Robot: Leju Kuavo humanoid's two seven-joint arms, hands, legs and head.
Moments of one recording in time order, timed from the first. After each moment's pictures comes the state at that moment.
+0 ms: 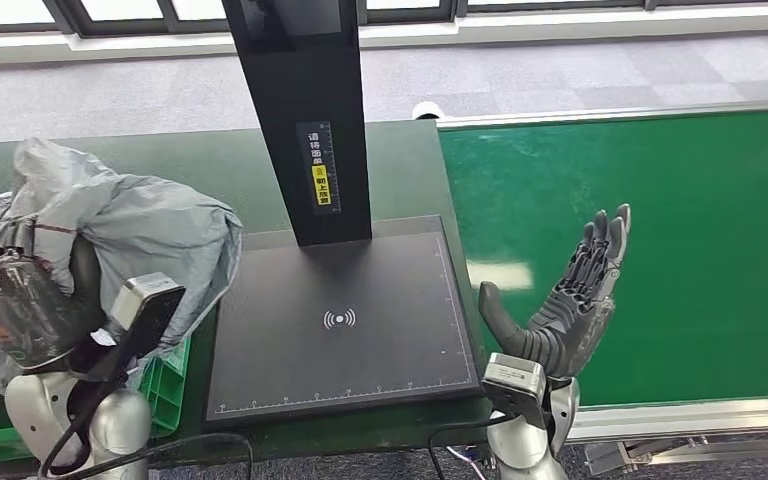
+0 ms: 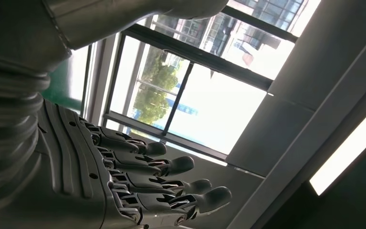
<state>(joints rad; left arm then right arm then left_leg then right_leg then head) -0.13 -0.33 0.13 -1.75 -1.38 0.70 -0.28 0.01 0.32 0.05 -1.62 0.56 -0.70 -0.70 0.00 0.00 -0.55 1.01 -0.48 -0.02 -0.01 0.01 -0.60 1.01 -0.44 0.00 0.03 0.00</state>
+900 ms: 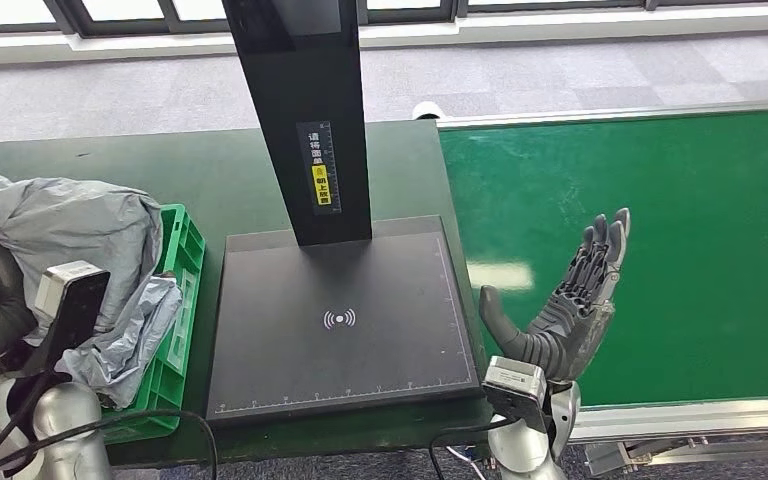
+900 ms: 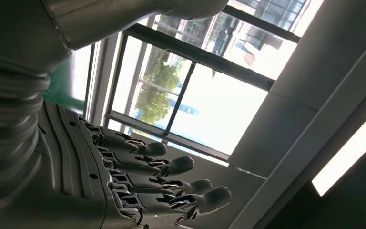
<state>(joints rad) -0.22 -0.34 0.45 -1.68 -1.37 0.70 -0.34 0.02 0.32 0.05 -1.62 0.56 -0.70 -0.70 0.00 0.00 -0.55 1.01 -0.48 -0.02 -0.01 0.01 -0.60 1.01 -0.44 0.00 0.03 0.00</state>
